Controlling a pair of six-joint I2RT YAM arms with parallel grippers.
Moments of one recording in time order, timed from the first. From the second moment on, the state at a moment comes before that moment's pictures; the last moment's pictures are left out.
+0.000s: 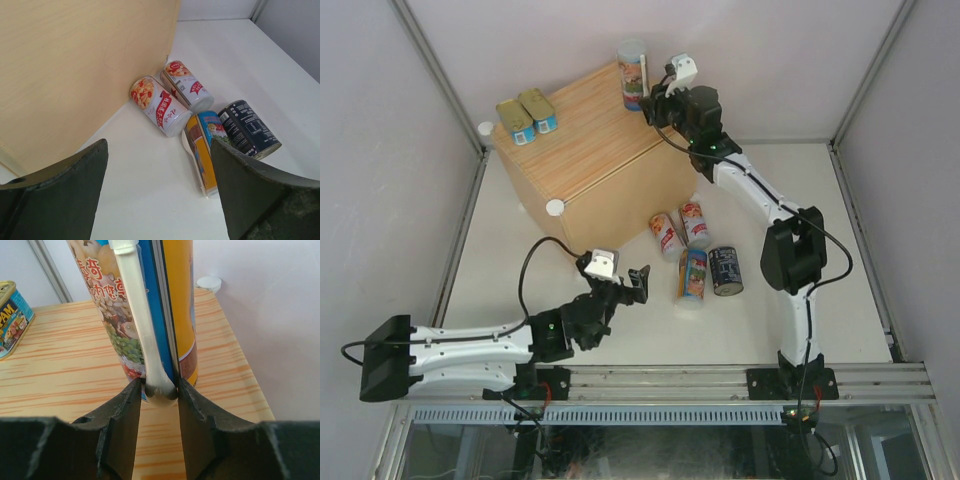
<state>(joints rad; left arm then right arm) -1.30 0.97 0.49 0.39 -0.94 -0.27 0.45 2.08 1.94 0.19 -0.15 0.12</state>
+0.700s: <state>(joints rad) -1.27 0.98 0.49 0.40 -0.93 -0.27 0.45 2.41 2.45 0.05 -0.20 0.14</state>
